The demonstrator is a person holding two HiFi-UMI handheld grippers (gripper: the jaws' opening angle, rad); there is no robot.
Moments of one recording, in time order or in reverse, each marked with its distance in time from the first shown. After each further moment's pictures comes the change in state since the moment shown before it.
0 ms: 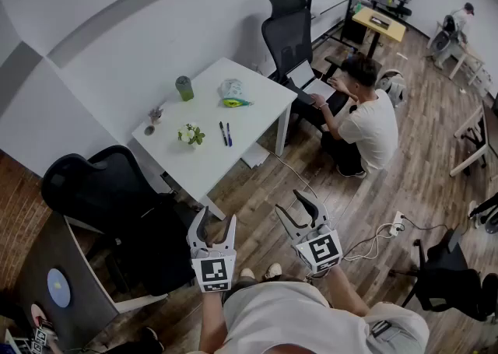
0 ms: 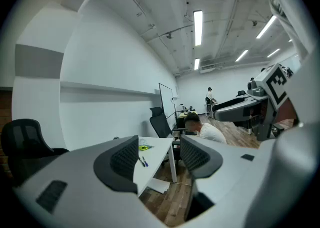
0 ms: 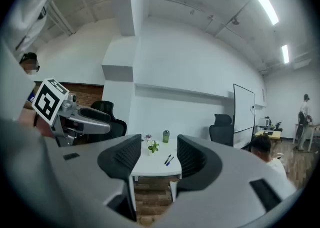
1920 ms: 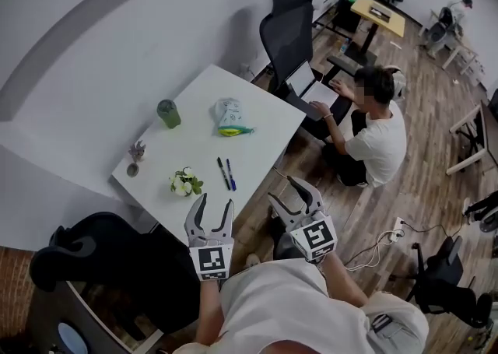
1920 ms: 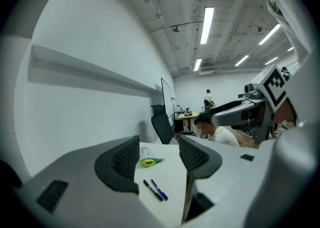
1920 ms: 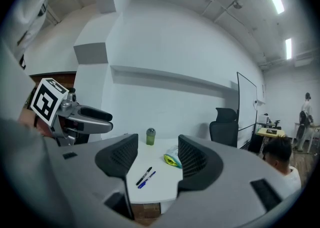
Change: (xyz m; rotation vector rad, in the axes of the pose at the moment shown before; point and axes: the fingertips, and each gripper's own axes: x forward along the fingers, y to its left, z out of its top) left arm 0.288 0.132 -0.016 -0.035 -0.020 -0.105; right arm 0.276 -0.138 -0.021 0.009 0.070 -0.061
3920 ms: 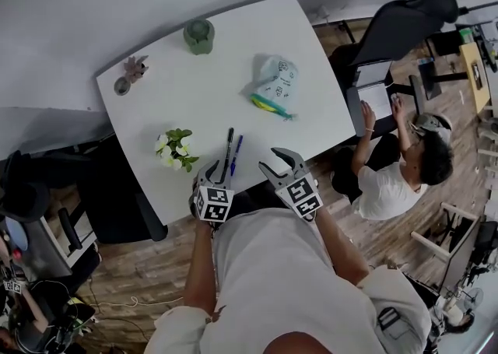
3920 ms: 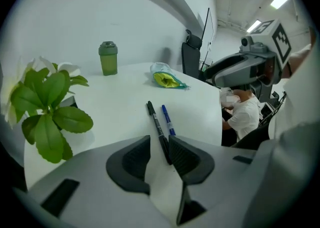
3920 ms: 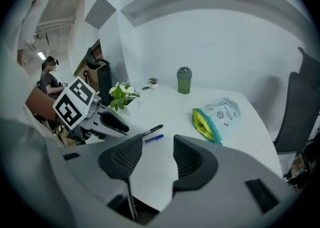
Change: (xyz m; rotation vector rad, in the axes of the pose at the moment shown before) left arm 0.156 0.002 -0.296 -0.419 0.729 0.146; right arm 0.222 -0.027 -0.203 -0.131 0.548 0.709
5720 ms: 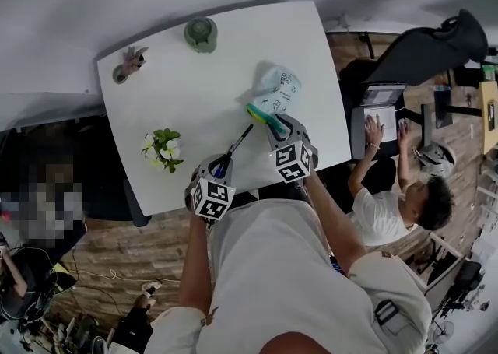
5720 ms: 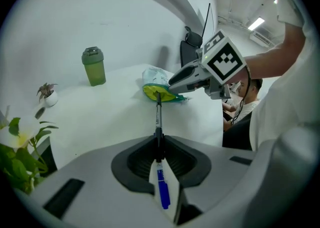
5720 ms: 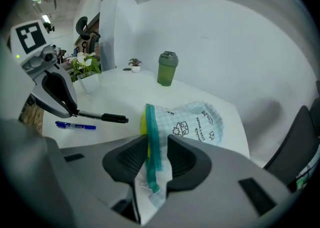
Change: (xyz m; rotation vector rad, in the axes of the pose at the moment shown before) left arm 0.027 -0.027 0.070 0.012 0.036 0.001; right arm 0.072 -0.148 0.009 -0.245 0.133 -0.127
